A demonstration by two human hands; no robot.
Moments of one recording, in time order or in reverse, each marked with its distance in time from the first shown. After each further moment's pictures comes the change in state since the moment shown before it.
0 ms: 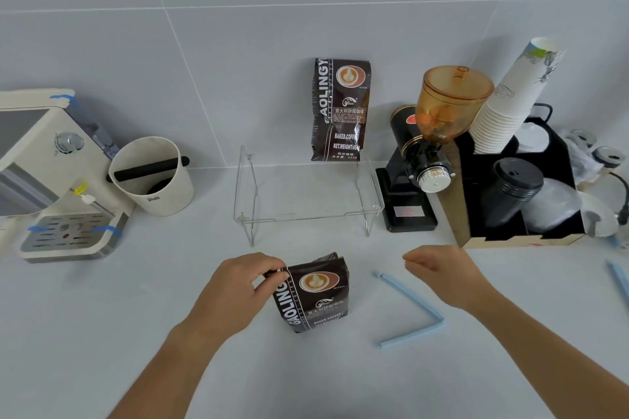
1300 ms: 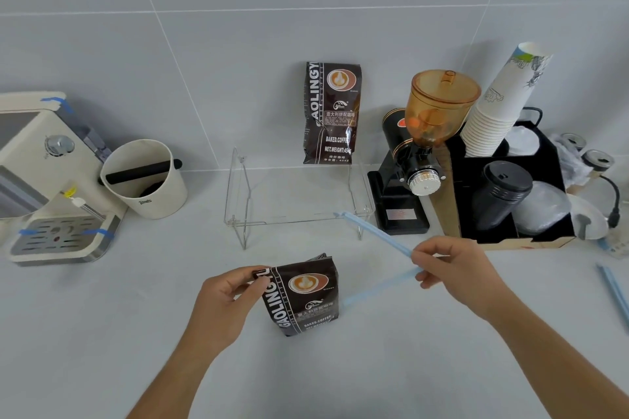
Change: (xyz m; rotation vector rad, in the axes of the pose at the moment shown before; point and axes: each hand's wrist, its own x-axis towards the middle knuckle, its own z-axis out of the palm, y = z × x) left_hand -0.015 -0.018 0.033 -0.592 0.156 -0.379; right_hand -0.022 -0.012 -0.032 0.624 0.103 0.143
